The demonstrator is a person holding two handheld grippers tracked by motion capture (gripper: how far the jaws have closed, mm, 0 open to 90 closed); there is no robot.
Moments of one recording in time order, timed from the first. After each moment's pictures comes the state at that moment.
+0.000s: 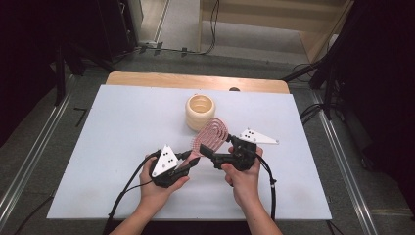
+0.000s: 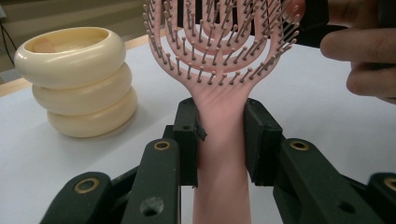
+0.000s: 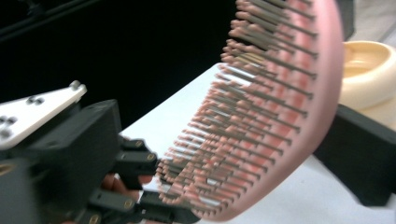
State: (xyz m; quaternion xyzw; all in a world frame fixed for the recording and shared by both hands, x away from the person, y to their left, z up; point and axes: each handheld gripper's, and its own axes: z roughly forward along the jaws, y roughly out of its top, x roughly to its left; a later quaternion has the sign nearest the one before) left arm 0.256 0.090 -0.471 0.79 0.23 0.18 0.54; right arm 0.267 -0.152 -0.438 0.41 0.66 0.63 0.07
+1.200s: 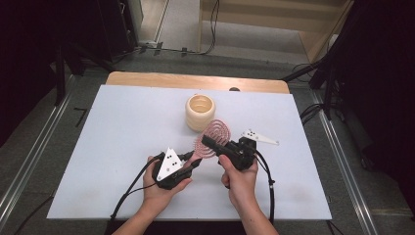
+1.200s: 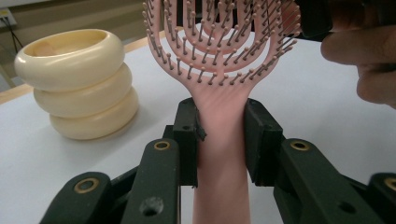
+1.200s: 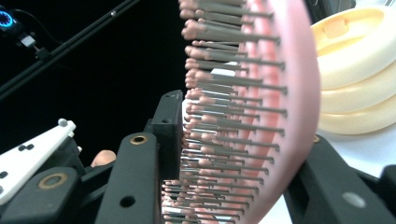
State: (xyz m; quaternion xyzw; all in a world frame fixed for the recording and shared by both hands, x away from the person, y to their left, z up) left arm 0.252 0.082 -0.475 0.79 0.23 0.20 0.53; right arm 0.270 -0.153 -0.449 0.47 0.60 0.65 0.00
